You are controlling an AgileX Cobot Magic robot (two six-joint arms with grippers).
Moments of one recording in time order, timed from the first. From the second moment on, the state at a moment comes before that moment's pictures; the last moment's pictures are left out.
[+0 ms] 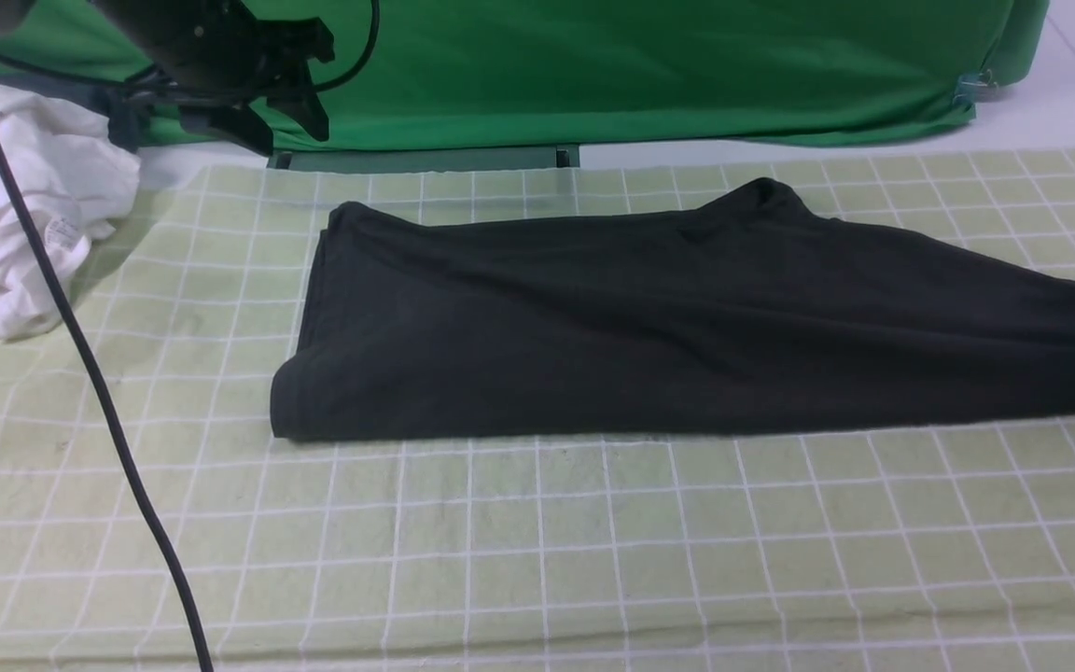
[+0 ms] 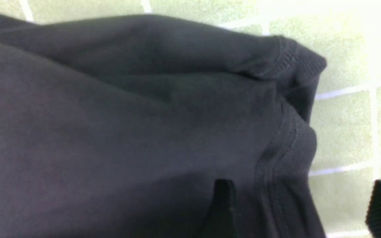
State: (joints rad) right arm -0.23 2.12 -1.64 0.01 0.99 -0.06; left arm 0.03 2.24 -2.22 -0.31 1.22 0.00
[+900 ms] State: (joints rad) right arm -0.20 2.21 -1.74 0.04 1.05 -0.14; left arm 0.04 2.16 -2.15 -0.34 1.21 0.01
